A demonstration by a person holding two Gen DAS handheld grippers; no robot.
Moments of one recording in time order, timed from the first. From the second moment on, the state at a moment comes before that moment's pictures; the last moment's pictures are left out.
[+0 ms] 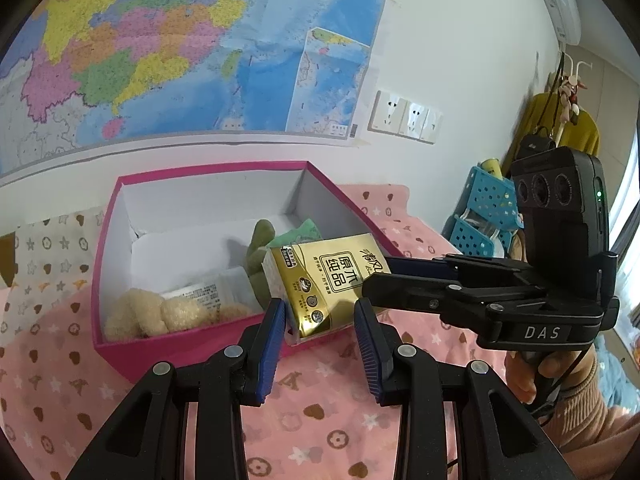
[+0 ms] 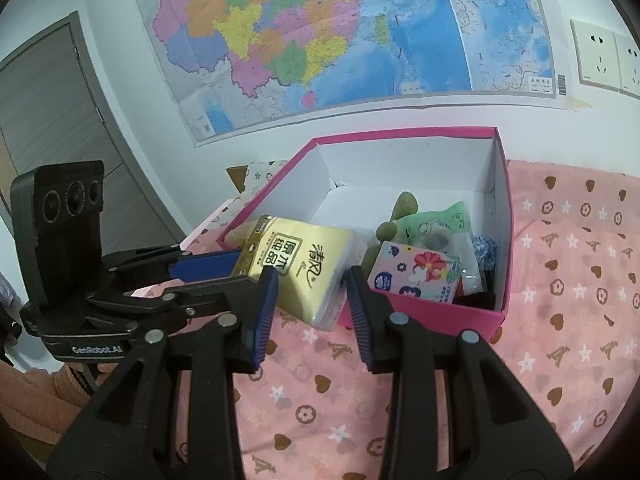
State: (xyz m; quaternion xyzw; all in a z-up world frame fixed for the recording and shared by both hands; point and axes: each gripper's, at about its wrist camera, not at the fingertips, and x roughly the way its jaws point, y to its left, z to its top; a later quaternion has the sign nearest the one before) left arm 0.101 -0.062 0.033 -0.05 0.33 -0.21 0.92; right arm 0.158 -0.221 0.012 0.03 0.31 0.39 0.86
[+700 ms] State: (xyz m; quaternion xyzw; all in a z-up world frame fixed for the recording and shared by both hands) left arm 0.123 -0.059 0.036 -0.04 0.33 -0.19 0.93; right arm 0.180 -0.217 0.015 0.04 0.32 0.39 0.86
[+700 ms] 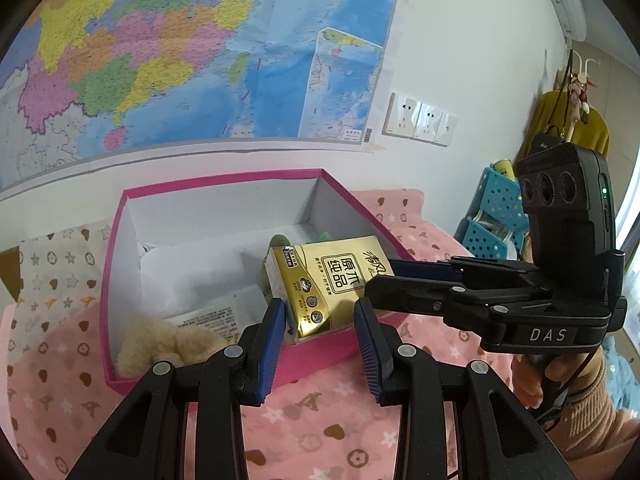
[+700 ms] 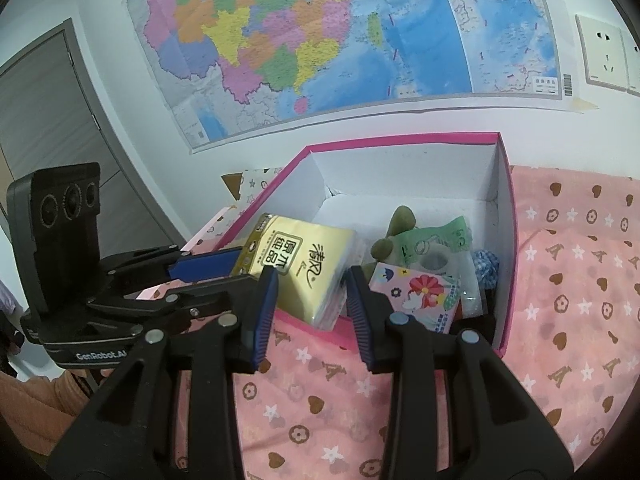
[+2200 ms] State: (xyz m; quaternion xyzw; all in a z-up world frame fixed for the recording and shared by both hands) left arm 0.163 -0.040 0.014 -0.05 0.37 -0.16 0.92; right arm 0.217 -0.185 -0.008 0.03 0.37 0.37 0.85
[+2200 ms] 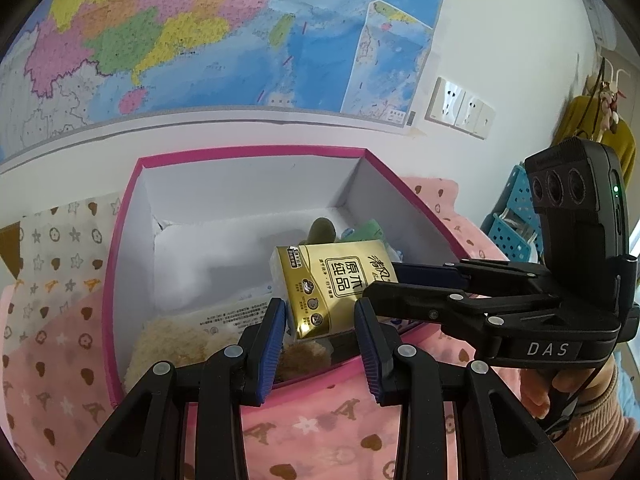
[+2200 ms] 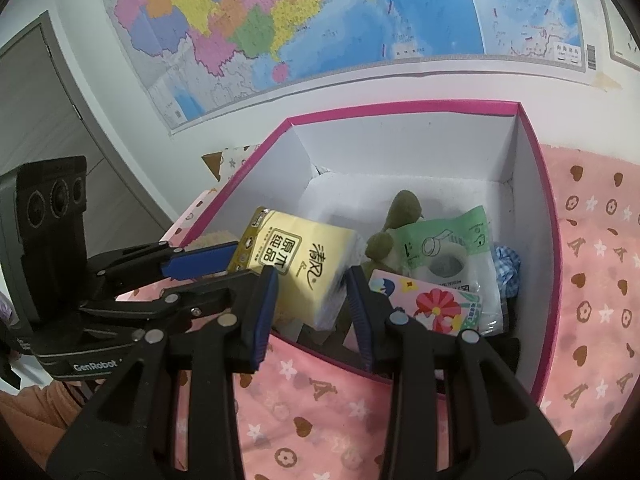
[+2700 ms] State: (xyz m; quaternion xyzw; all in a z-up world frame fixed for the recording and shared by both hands) left arm 0.158 -0.039 0.010 -0.03 0.36 -0.13 0.92; right arm 0.209 -0.183 -0.011 0.00 0.37 0.35 0.86
